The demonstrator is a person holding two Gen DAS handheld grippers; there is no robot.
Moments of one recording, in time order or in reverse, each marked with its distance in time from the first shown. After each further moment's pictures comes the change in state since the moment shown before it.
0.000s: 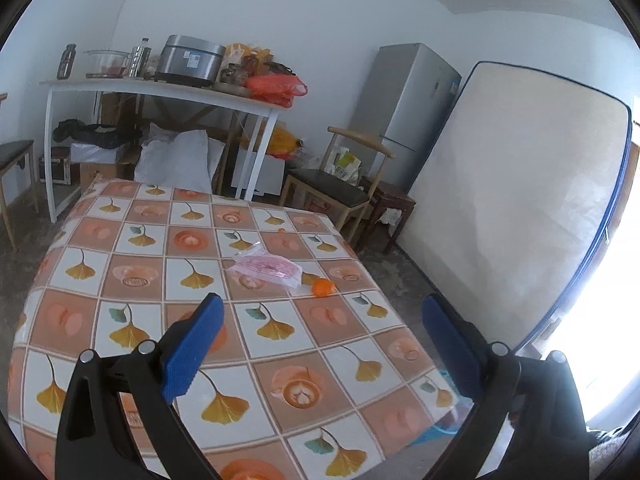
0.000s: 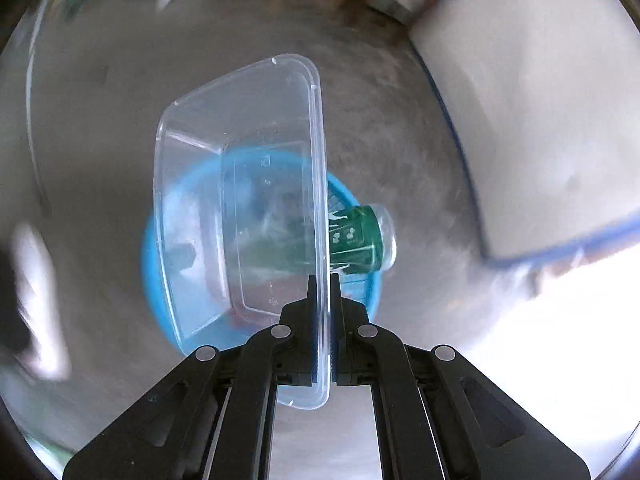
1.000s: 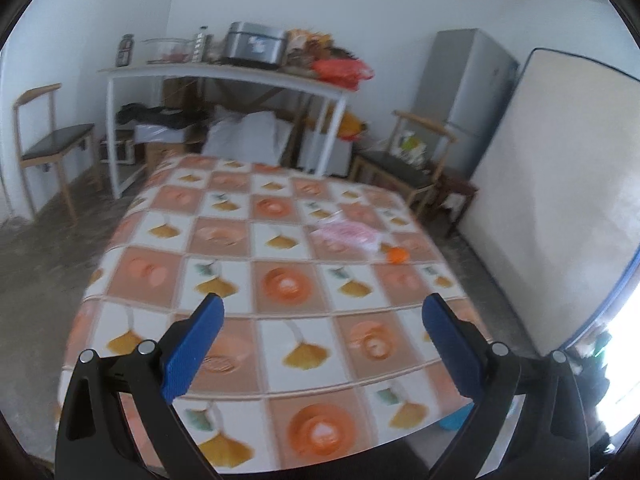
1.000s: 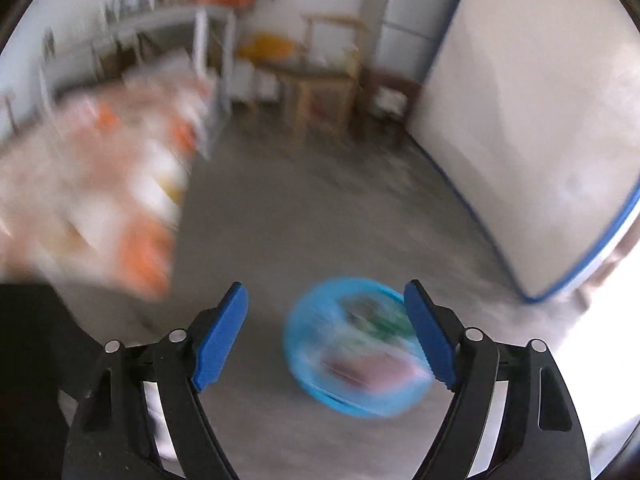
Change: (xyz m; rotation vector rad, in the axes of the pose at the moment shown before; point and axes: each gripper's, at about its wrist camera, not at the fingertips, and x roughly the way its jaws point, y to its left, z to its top) left arm -0.036 0.032 -0.027 -0.034 0.078 0.263; right arm -0.215 -0.016 0.002 0.370 -0.459 0.279
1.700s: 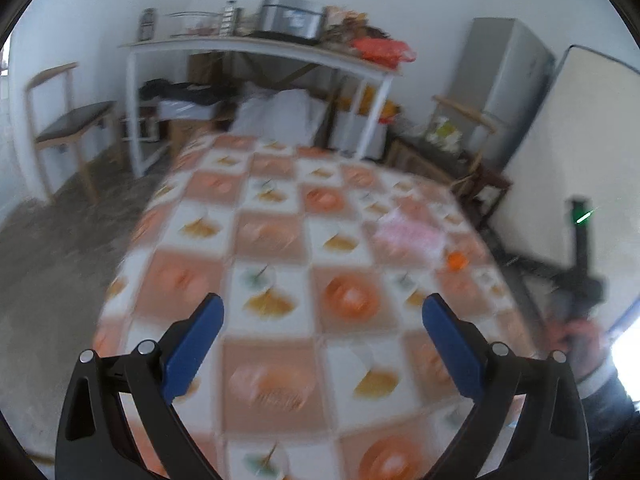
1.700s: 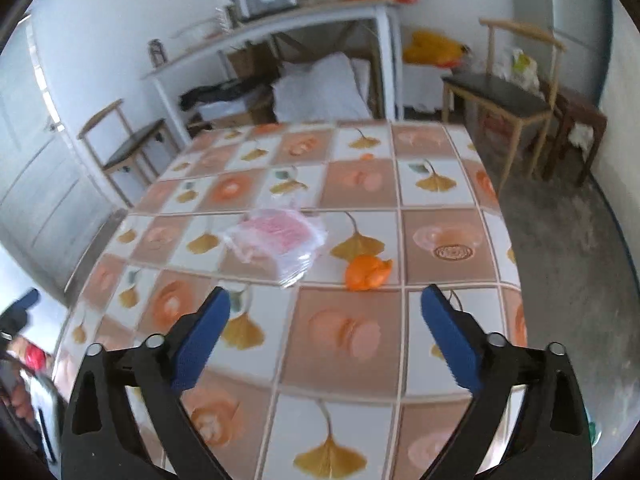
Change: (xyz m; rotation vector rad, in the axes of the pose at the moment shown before) left arm 0.057 0.064 0.044 -0.036 0.081 0.031; right arm 0.095 0.262 0.189 -0.086 0.126 0.477
